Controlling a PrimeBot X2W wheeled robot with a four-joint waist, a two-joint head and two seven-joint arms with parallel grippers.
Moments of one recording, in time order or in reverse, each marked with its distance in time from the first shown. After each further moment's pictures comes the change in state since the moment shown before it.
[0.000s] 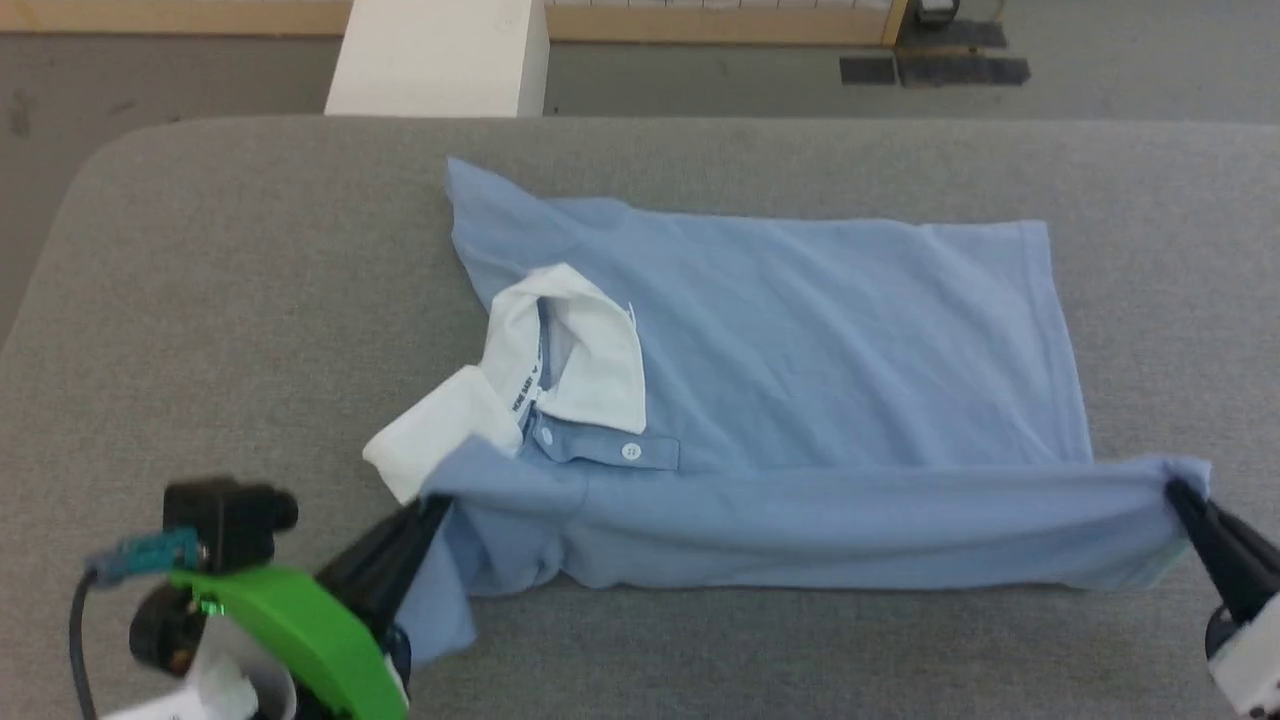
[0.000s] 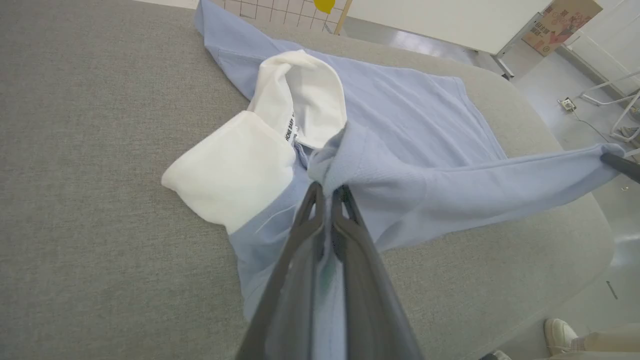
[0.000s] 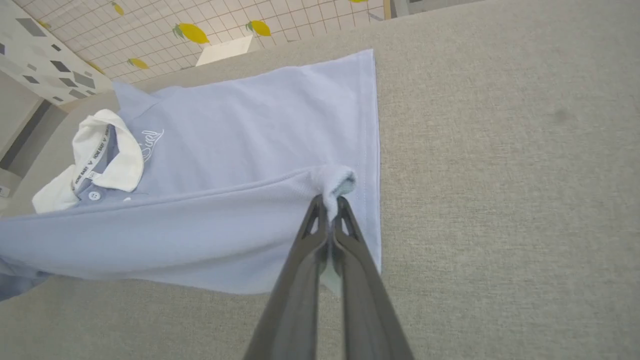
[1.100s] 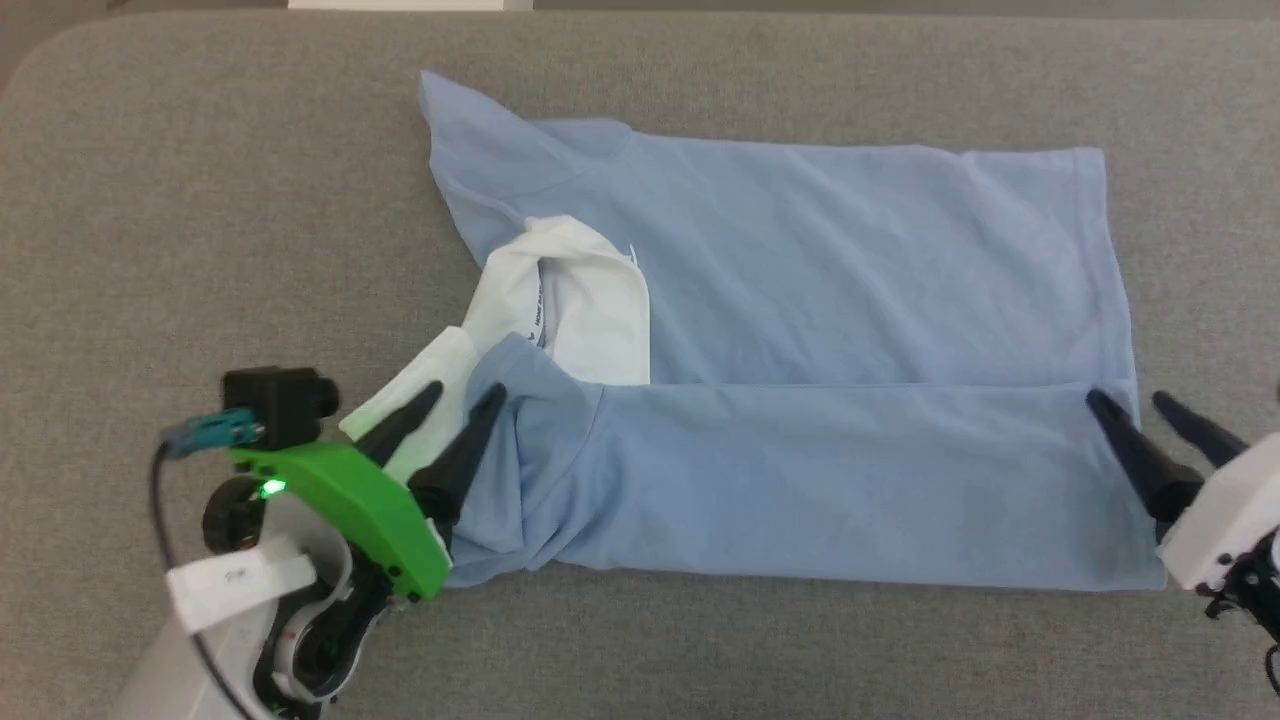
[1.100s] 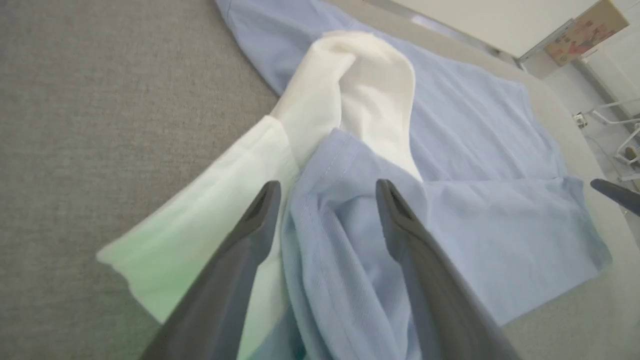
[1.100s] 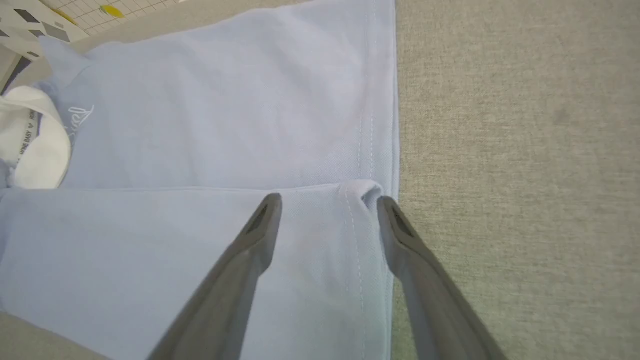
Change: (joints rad) left arm -0.322 -0.146 -0.063 0.443 -0.012 -0.123 -0.096; right arm -0.291 -0.128 0.166 0.361 0.033 0.000 -0.108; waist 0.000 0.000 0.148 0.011
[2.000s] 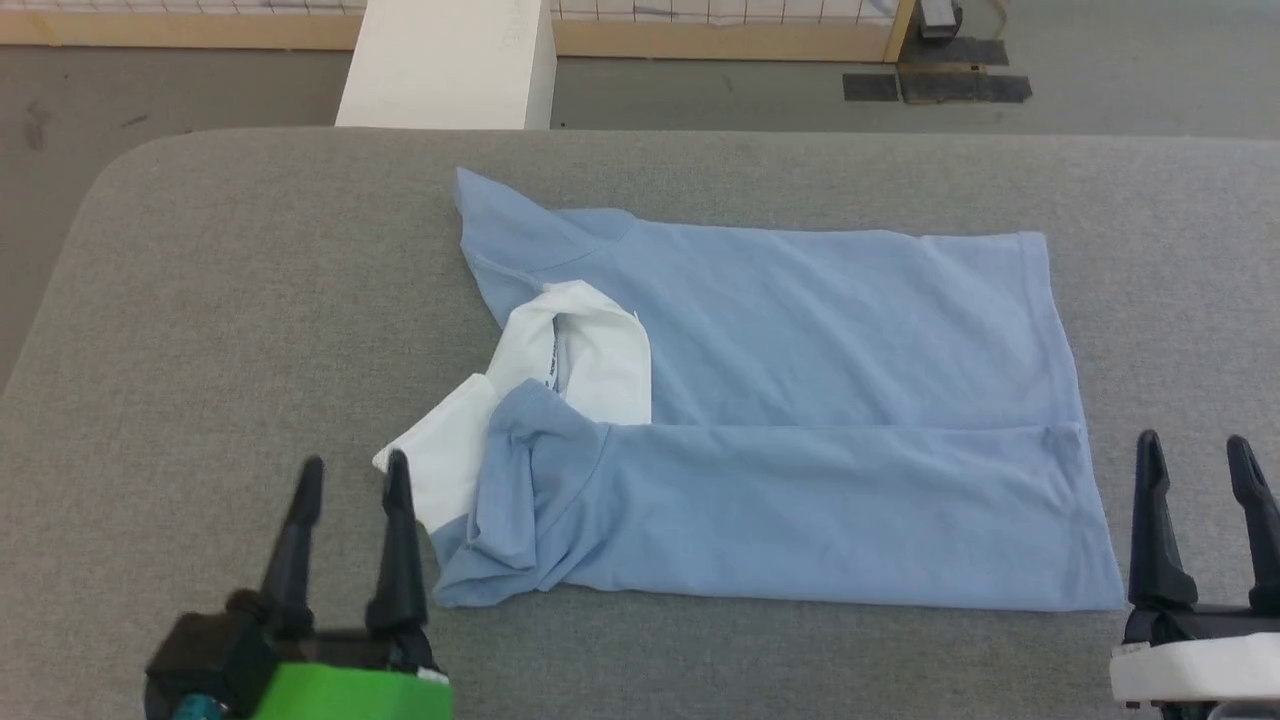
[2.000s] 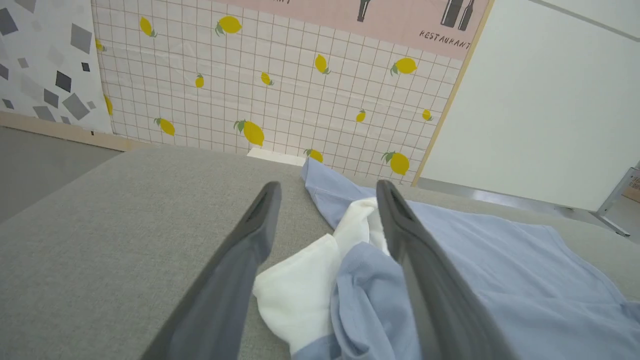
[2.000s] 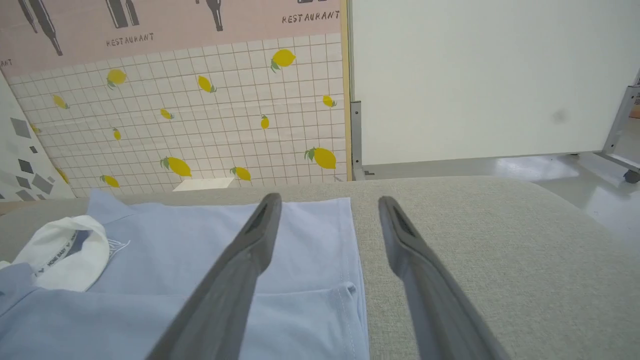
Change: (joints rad) left arm 0.370 -0.265 0.227 -0.179 0.486 0.046 -0.534; right arm 0.251 0.286 -0.093 -0.123 -0.444 0.000 -0.719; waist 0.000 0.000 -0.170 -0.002
